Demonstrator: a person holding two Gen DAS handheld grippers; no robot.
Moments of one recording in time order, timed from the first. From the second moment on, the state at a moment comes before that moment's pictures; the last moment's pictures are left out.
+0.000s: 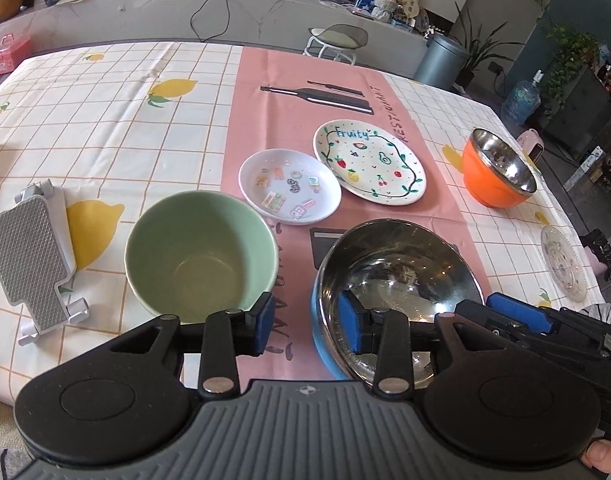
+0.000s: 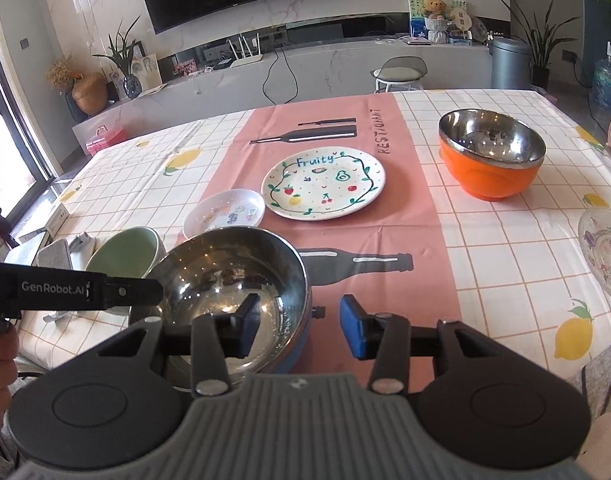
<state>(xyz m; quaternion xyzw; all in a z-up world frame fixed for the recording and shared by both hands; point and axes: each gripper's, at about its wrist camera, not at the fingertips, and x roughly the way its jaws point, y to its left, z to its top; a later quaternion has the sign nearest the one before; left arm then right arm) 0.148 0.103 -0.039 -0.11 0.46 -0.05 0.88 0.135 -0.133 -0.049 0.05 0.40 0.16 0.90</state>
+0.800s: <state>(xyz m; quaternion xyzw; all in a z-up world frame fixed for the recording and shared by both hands) 0.136 0.100 -0.014 -0.12 0.41 -0.08 0.90 0.138 -0.161 -0.026 0.08 0.37 0.17 0.91</state>
